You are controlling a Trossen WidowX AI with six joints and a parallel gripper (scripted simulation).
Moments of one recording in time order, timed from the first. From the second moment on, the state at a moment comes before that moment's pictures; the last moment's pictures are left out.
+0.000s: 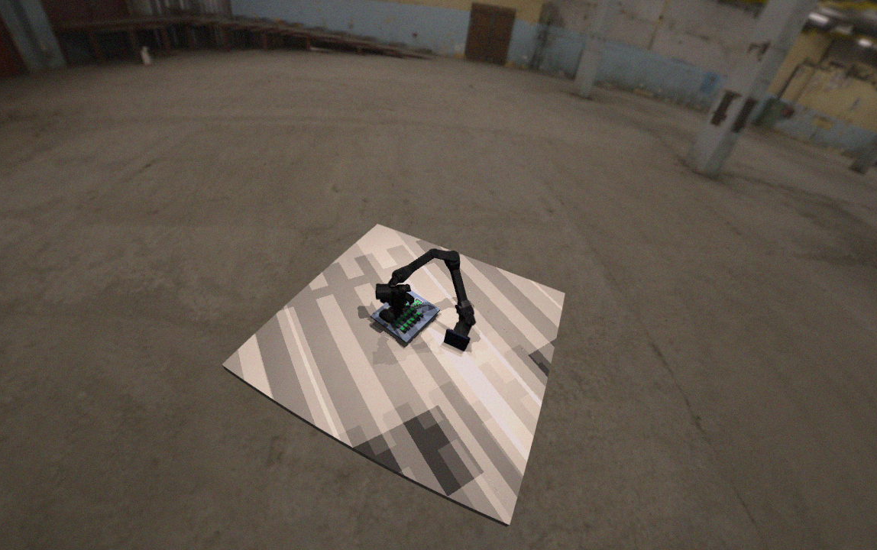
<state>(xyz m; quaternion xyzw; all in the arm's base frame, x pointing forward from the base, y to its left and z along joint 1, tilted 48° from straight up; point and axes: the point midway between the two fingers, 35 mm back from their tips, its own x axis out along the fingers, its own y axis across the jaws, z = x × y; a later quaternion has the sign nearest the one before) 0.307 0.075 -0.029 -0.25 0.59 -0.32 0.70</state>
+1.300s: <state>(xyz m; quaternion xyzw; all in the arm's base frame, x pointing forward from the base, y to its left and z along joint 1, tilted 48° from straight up) 0.294 0.044 0.042 -0.25 0.59 -0.32 0.70</state>
